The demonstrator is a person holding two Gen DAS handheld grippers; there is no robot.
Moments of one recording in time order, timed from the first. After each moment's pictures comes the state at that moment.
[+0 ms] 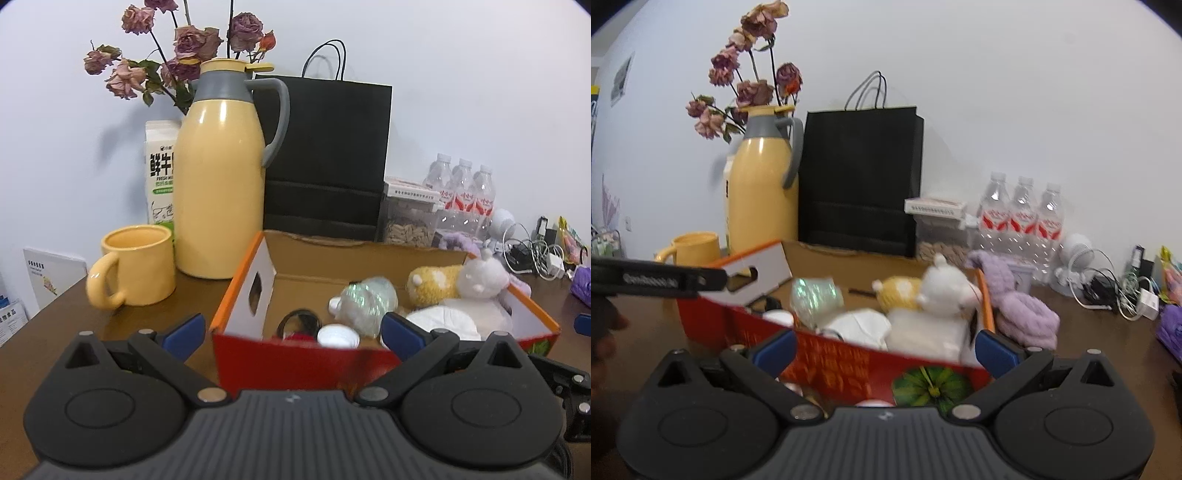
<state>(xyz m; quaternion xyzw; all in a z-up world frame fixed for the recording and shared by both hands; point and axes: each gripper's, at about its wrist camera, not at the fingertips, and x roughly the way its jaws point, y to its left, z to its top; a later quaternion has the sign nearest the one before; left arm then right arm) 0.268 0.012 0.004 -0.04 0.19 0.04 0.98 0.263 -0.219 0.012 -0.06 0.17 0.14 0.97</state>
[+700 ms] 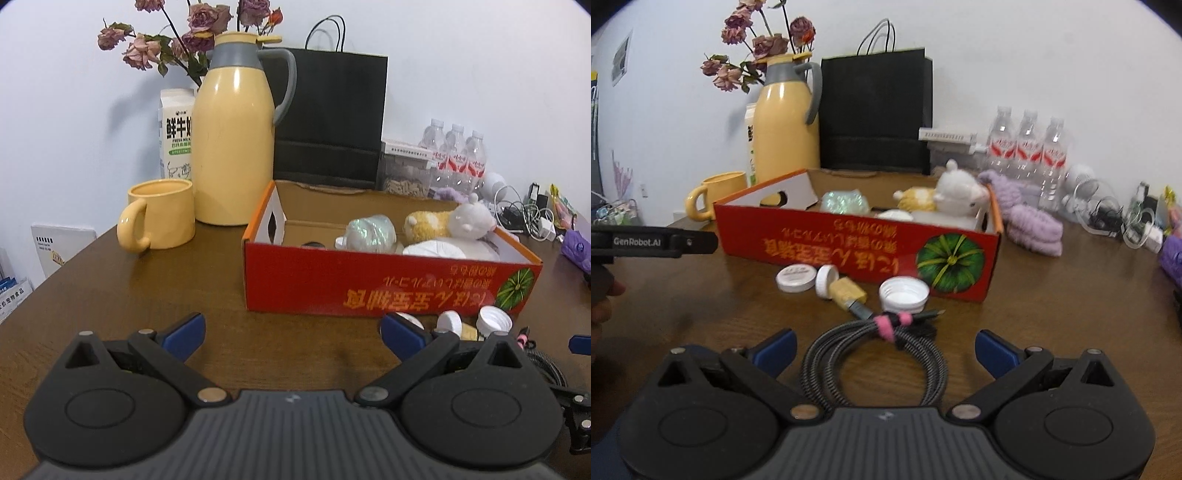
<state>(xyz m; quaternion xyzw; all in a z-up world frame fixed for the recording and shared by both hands) 0.215 0.020 -0.017 -0.04 0.24 0.04 0.97 0.212 -0.227 -0.019 -0.04 0.28 0.17 0.95</state>
